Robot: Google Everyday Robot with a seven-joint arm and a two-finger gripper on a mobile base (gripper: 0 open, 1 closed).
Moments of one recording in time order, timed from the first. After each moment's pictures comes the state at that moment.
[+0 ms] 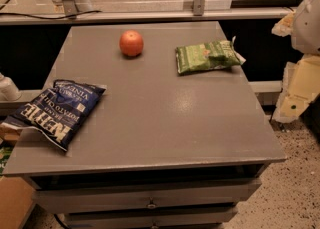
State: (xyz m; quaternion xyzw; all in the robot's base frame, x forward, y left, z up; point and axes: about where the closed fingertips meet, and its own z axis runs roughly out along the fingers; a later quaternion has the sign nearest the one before) arm 0.438 -0.216 0.977 -0.60 0.78 -0.04 0.16
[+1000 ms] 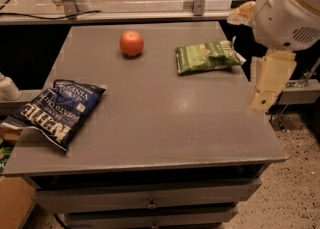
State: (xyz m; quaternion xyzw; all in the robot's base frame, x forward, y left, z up) arm 0.446 -0.149 0.990 -0.70 0.69 -0.03 0.20
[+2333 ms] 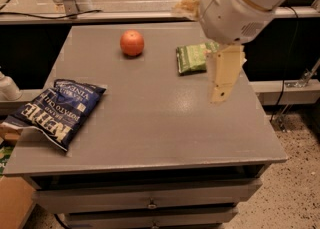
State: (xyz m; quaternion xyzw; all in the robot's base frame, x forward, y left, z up) arm 0.461 -0.063 0.994 -0.80 0.55 -0.01 0.24
